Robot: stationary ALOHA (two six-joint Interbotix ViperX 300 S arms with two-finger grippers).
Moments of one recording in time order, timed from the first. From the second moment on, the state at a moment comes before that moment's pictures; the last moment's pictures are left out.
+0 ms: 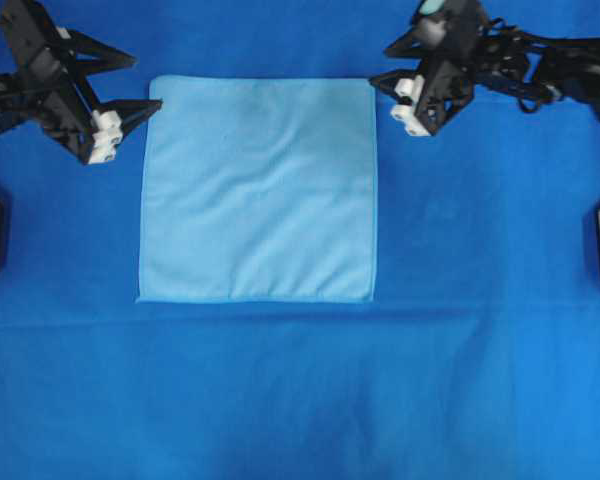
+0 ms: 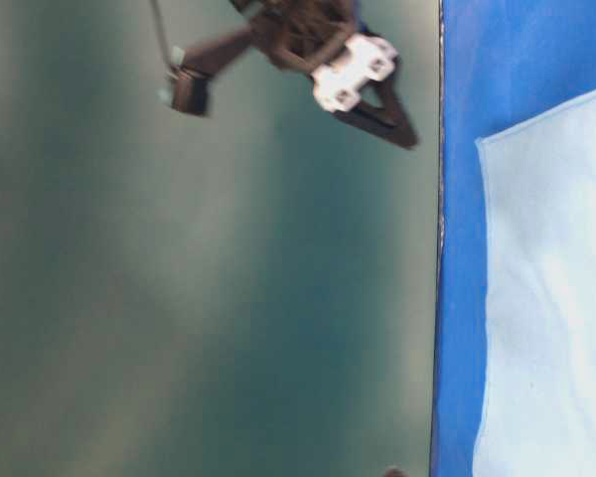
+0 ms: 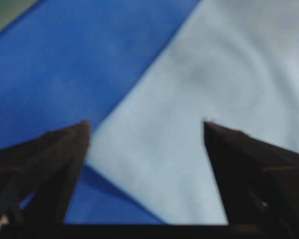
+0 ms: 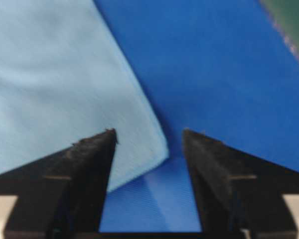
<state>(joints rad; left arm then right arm) 0.54 -0.32 1.19 -0.04 -0.38 -0.01 -0.52 -0.01 0.77 -0.02 -0.12 0.00</state>
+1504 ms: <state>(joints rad) 0.57 -0.13 1.13 -0.03 -0.44 -0.01 -0.54 0.17 0.70 -0.05 -0.13 0.01</state>
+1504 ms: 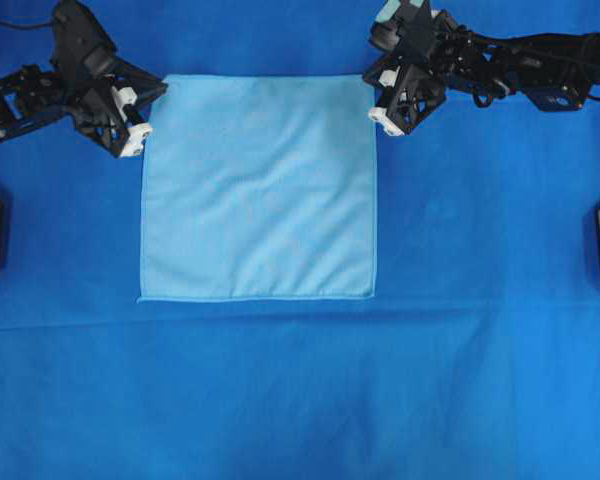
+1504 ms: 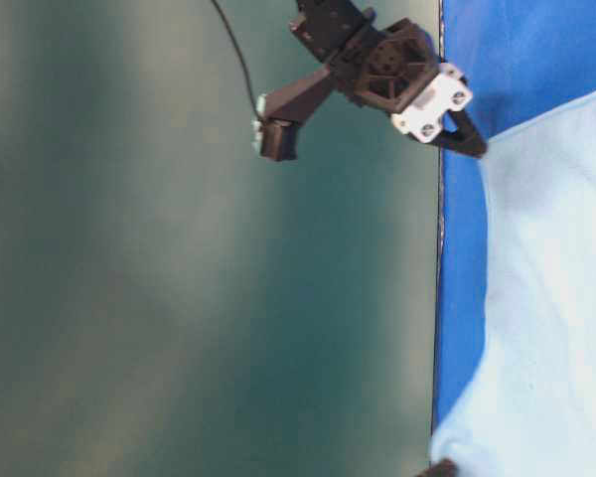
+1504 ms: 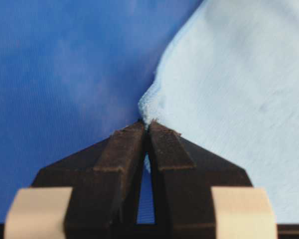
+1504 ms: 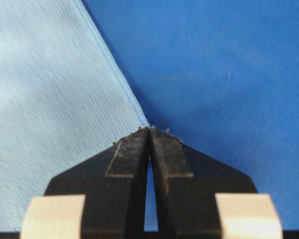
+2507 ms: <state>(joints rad) 0.39 -0.36 1.17 -0.03 -0.11 -0.03 -0.35 -0.03 0.75 -0.01 0.00 0.03</state>
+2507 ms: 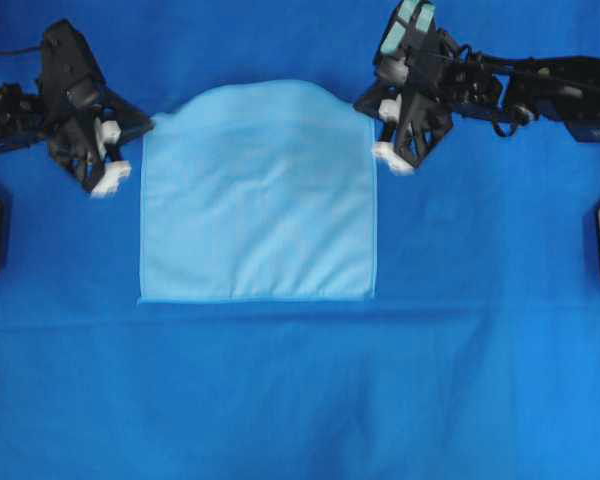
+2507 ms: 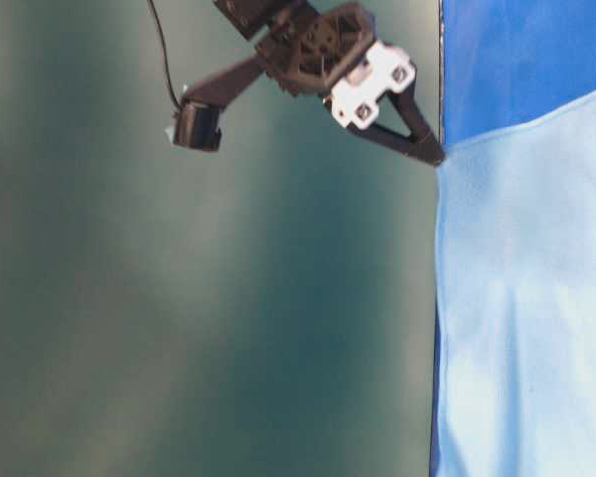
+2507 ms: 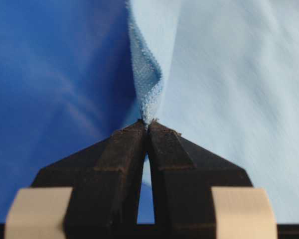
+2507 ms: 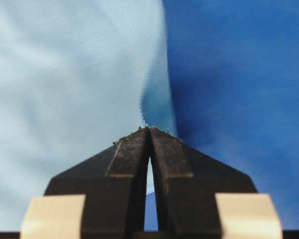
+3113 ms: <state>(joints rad) -0.06 -0.50 1.26 -0.03 -0.02 -0.29 -0.01 -0.08 0.82 -0.01 0.09 0.27</state>
